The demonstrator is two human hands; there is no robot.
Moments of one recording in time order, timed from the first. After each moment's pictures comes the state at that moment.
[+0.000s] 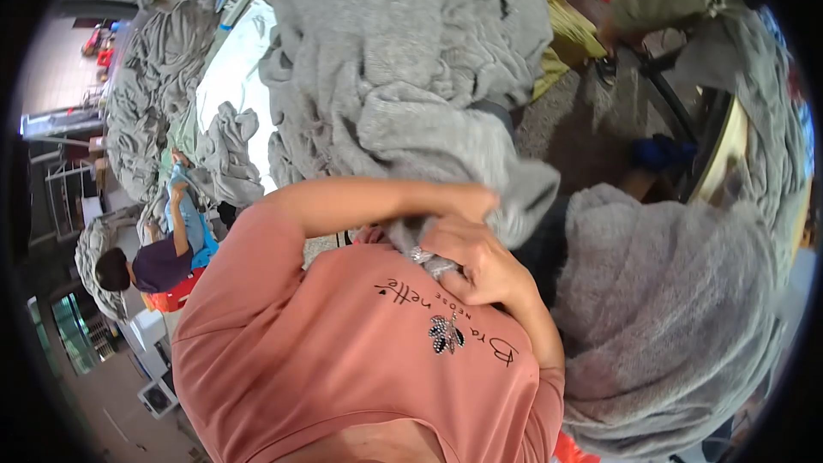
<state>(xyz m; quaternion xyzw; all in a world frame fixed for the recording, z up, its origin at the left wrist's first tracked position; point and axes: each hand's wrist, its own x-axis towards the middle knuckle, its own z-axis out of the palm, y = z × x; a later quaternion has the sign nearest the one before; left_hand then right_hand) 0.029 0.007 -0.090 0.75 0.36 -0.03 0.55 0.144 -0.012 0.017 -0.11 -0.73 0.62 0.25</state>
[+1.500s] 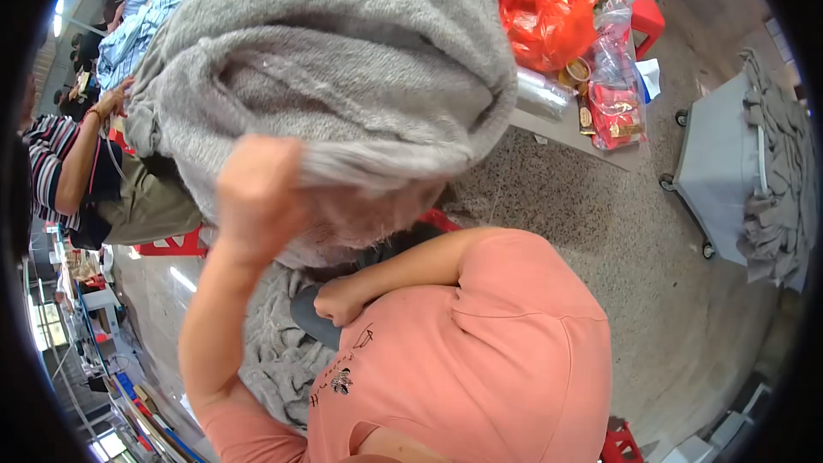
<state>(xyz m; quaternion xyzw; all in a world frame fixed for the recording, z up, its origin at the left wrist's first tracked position) 0.317 -0.046 0.162 0.96 -0.24 0.16 0.06 0.234 -0.106 -0.034 -0.54 -0.66 0.41 0.32</state>
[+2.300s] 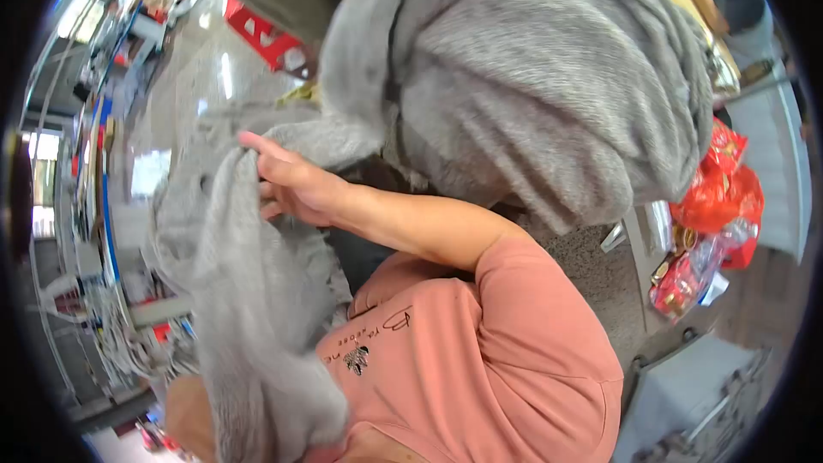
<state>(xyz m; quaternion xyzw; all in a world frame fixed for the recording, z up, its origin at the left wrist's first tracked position) -0.011 -0.014 0.204 0.95 0.14 0.08 0.26 0.162 0.023 0.068 -0.03 -0.25 0.75 0.61</state>
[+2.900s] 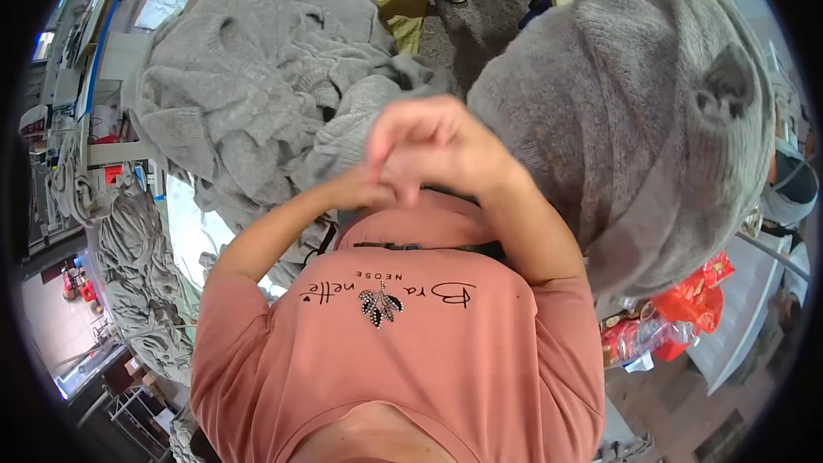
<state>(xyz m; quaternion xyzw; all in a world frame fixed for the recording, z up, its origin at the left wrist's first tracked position) -0.006 -0.007 -0.073 0.74 0.27 -0.06 0.61 0.212 -0.022 0.068 -0.22 -0.43 0.76 0.44</state>
